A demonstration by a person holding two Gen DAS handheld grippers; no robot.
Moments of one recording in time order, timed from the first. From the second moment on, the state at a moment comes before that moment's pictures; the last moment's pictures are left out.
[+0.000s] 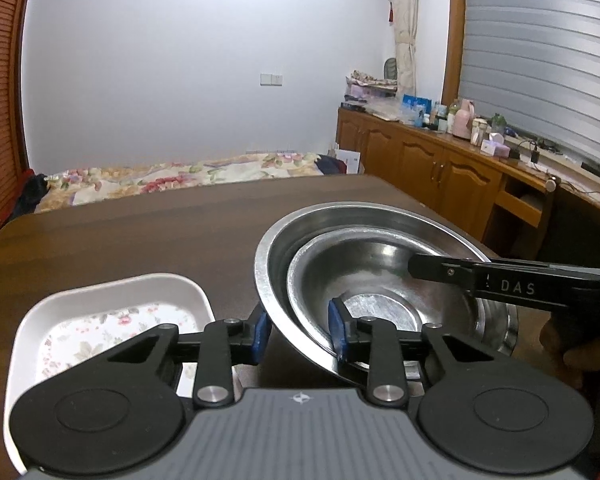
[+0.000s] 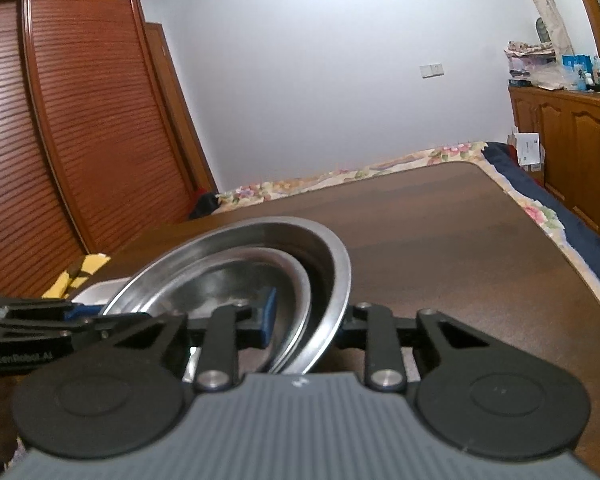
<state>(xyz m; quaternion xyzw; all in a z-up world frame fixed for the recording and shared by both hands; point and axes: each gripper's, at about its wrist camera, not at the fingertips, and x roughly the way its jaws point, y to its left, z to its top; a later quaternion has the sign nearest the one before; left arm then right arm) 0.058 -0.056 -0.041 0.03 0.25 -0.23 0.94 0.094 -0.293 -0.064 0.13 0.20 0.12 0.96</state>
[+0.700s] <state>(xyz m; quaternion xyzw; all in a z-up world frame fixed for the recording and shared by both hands) 0.049 -0.036 -0.004 0.01 0.23 -0.23 0.95 0.089 -0.285 -0.029 0.15 0.17 0.14 0.97</state>
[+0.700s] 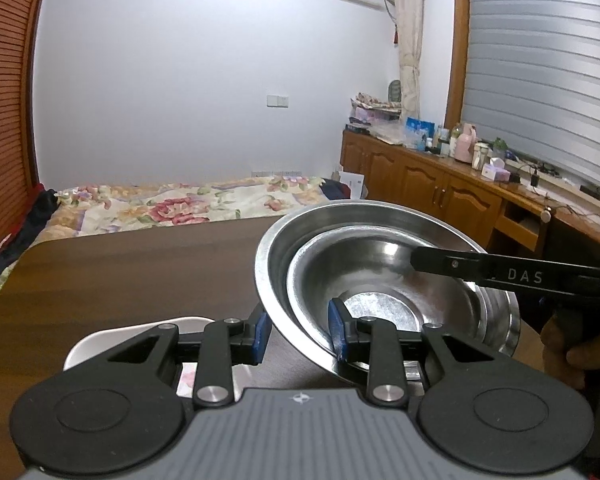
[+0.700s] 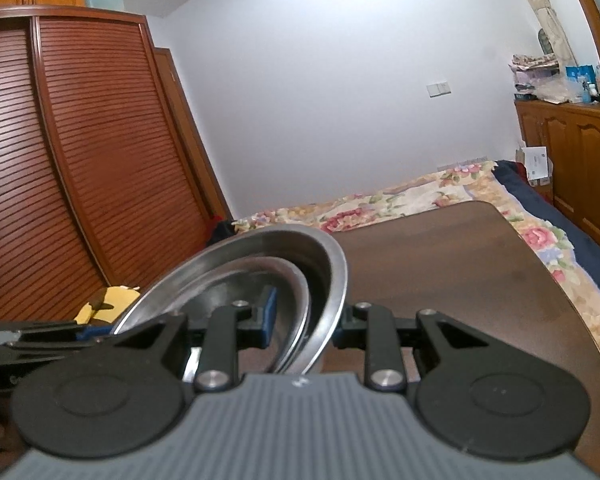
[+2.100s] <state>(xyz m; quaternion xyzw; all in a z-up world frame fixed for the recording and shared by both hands) 0.030 0.066 0.006 -0.01 0.25 -0.13 0.96 0.107 -0.185 -0.016 0.10 0.19 0.24 0.95</state>
